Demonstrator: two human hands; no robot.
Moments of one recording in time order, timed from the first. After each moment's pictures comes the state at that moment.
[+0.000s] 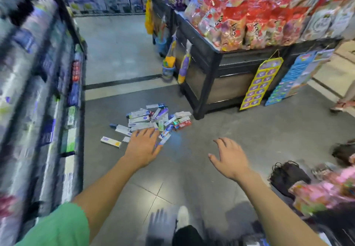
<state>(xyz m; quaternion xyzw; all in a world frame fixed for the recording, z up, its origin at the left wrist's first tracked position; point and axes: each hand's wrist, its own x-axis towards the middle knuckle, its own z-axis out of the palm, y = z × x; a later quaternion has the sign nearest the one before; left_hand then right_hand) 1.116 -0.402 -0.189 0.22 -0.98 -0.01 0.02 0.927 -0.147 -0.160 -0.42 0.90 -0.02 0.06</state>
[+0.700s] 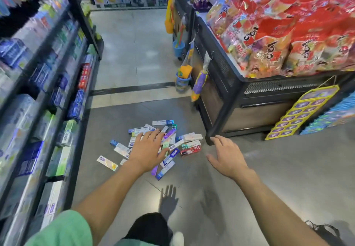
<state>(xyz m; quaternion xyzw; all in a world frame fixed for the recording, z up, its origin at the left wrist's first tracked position) 0.827 -0.589 -0.193 0.32 -0.95 -0.04 -0.05 0.613 -0.399 -0.168 -0.49 0.86 -0.01 0.13</state>
